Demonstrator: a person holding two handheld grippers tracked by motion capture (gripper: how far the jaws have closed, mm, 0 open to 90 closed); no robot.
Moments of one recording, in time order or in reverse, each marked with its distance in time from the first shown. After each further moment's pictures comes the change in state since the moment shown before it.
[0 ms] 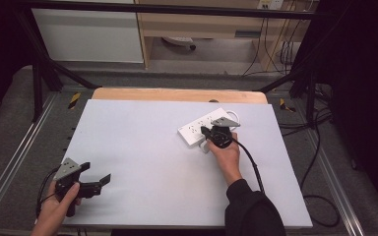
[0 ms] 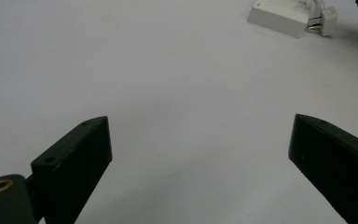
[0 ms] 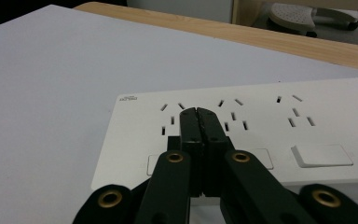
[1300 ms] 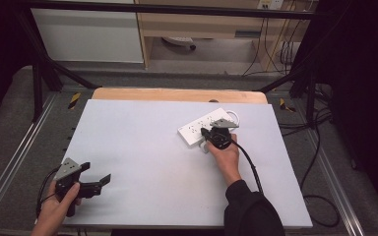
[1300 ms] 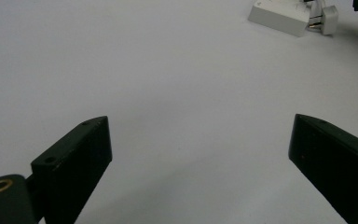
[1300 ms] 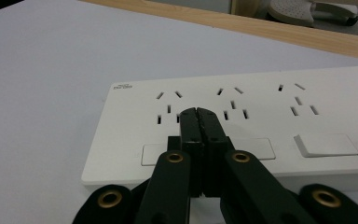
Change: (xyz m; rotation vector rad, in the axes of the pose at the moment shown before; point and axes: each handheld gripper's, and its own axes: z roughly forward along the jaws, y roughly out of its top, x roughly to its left) left arm 0.000 0.000 0.000 0.002 0.003 0.005; right arm -0.001 -0.006 0.005 0.024 -0.010 -0.008
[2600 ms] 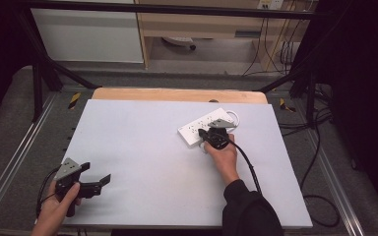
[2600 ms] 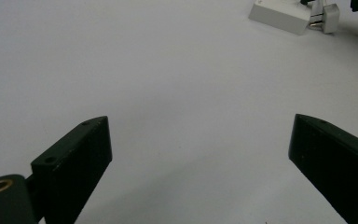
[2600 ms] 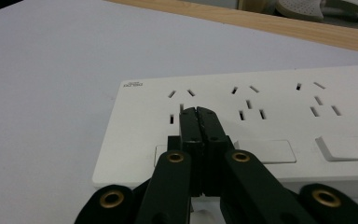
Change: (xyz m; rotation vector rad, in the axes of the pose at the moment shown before) left arm 0.000 0.000 0.000 0.007 0.000 -0.001; right arm 0.005 0.000 0.005 0.011 0.026 -0.002
